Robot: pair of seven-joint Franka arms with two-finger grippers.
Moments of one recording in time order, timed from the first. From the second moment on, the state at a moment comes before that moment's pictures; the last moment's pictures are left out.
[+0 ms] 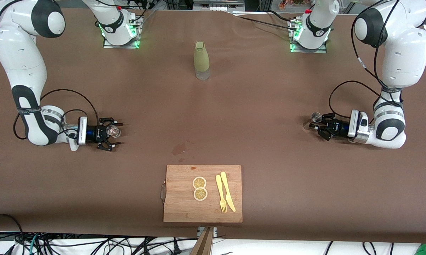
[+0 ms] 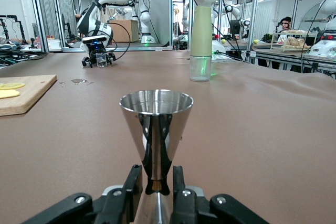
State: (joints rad) left arm 0.14 0.96 0.25 -1.61 -1.07 1.32 2.75; right arm -0.23 0.97 -0.04 -1.65 1.18 1.60 -2.52
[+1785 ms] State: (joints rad) left arm 0.13 0.94 0.26 -1.59 -1.07 1.25 2.71; right arm -0.23 0.98 -0.03 -1.65 1.18 1.54 -2.52
